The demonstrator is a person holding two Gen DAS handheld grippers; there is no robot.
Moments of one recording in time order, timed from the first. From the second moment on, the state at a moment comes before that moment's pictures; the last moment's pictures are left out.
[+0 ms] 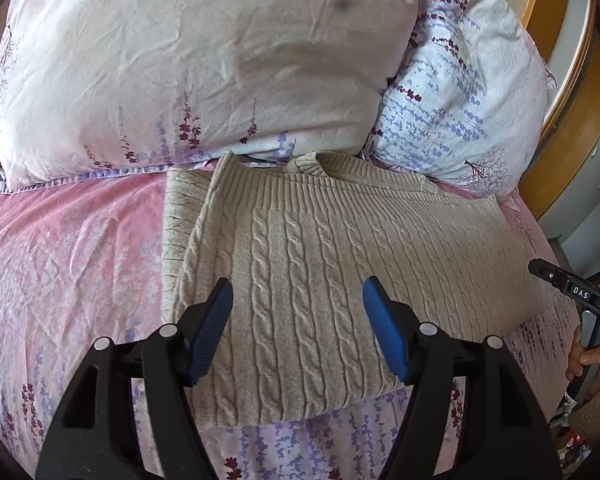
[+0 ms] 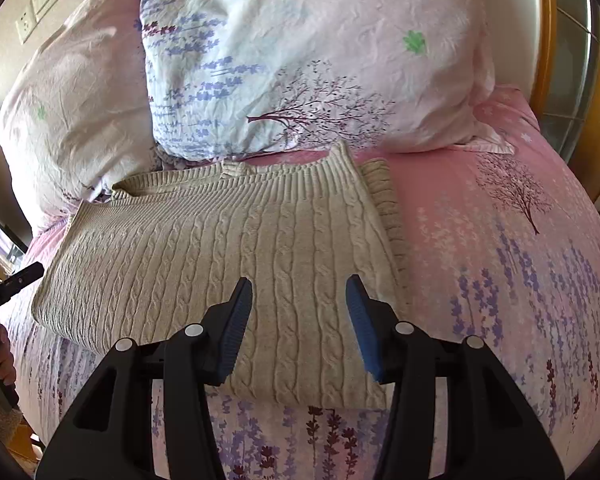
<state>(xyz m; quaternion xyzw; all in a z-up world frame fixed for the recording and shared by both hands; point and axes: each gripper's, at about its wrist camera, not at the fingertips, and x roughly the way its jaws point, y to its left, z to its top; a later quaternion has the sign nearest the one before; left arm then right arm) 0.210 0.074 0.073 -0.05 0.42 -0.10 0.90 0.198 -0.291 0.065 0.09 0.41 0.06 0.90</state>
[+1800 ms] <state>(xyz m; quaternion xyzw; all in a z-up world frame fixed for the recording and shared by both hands) 0.270 0.166 0.035 -0.15 0.51 -0.12 0.84 0.254 -0.167 0.019 -0.04 0.46 0.09 0.88</state>
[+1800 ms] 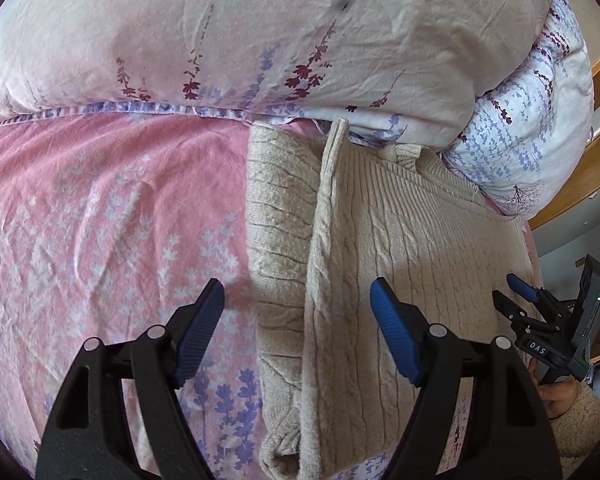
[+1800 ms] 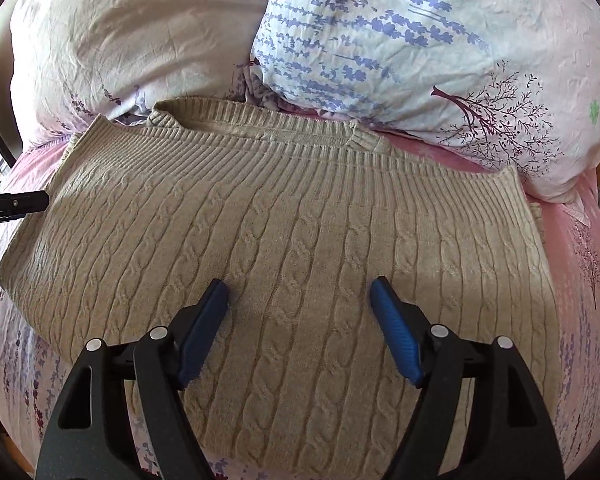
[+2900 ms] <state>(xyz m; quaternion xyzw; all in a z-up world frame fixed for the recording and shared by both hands) 0.268 0.116 0.070 -0.30 0.45 -0.14 0.83 0.206 -0.286 0.036 0.10 0.44 0.03 0.89</state>
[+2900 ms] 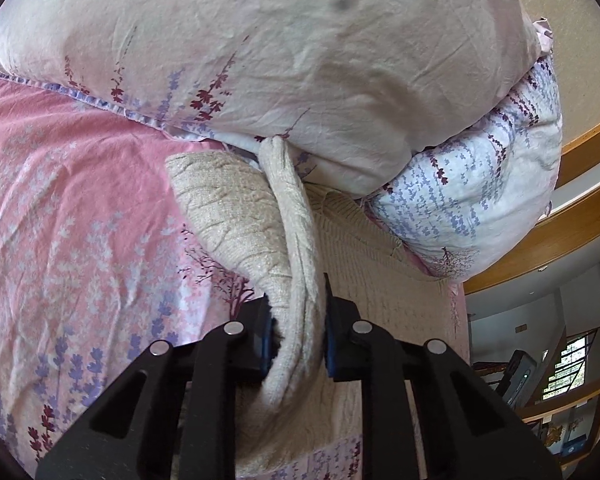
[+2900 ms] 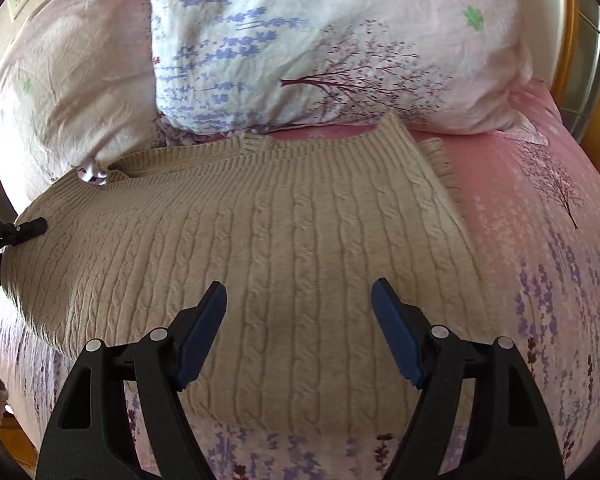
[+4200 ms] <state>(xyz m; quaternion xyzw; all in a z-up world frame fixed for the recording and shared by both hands) 0.257 -0.176 0.116 -0.16 0.45 -0.27 0.83 0.181 -0.497 0.045 0.37 0.41 0.09 0.83</state>
